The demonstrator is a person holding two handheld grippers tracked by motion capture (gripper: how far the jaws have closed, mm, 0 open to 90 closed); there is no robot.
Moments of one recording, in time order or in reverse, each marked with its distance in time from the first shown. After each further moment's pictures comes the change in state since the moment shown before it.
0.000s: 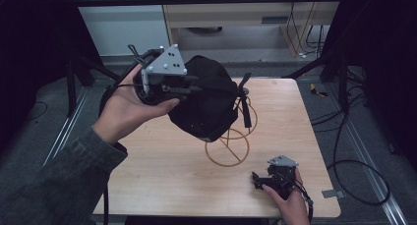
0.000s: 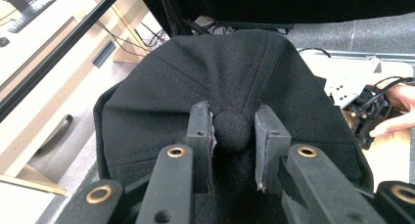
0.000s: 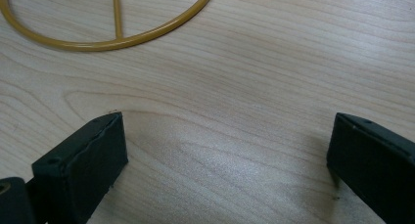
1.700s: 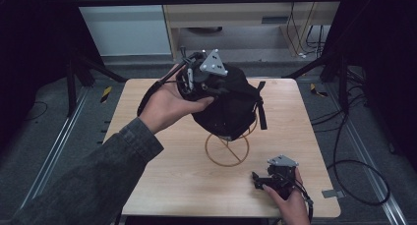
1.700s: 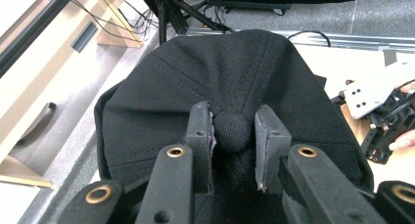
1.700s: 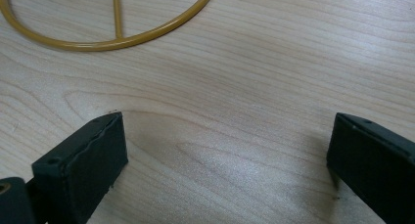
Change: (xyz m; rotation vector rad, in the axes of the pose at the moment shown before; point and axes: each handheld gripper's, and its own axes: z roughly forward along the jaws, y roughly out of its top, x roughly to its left) left arm -0.003 0.015 0.077 0.090 -0.039 -0.004; right arm 0.000 0.000 0.000 0.001 -0.001 -0.002
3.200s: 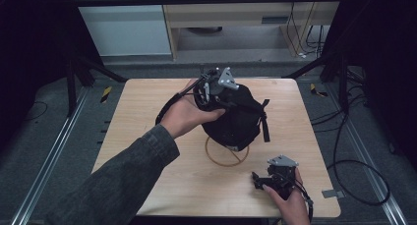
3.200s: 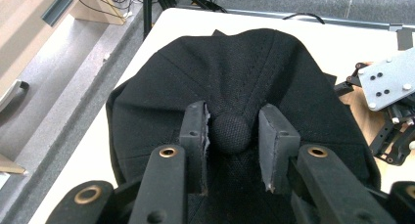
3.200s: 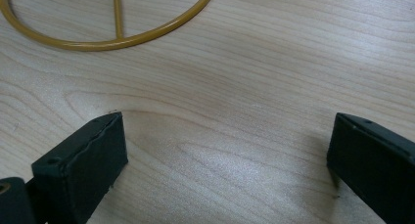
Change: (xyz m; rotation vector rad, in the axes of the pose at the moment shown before) left arm -0.009 -0.019 0.062 0.061 -0.040 -0.047; right arm 0.000 0.000 0.000 -0.001 0.001 -0.001
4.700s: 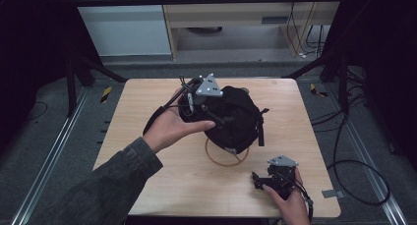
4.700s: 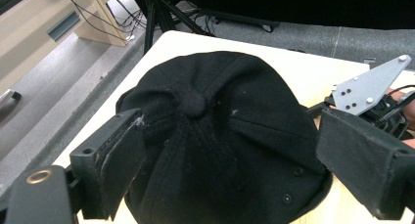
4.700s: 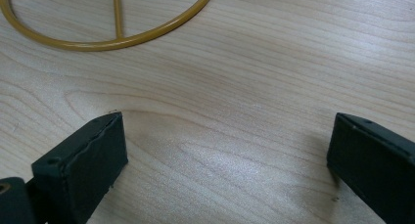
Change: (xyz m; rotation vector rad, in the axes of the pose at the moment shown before) left arm -0.014 -0.030 -0.024 -0.140 -0.012 -0.076; right arm 0.000 0.000 0.000 0.002 0.000 0.004
